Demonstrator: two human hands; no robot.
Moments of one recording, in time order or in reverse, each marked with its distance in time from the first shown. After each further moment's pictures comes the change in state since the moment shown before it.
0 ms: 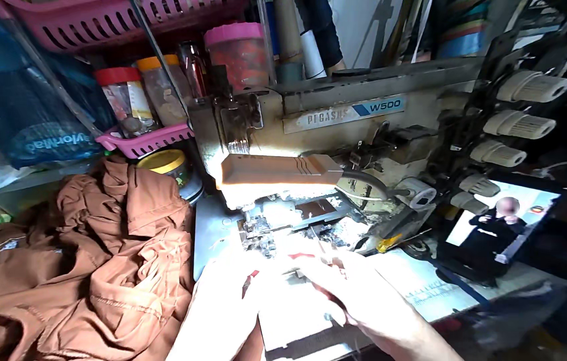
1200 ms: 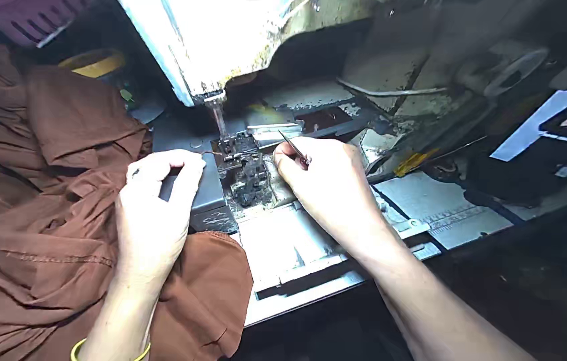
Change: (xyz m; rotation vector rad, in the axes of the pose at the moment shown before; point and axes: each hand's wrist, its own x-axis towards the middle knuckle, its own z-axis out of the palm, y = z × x) left_hand 0.010 -0.051 0.006 -0.026 0.269 -0.138; right_hand 0.052 0.021 0.020 -0.896 0.477 -0.256
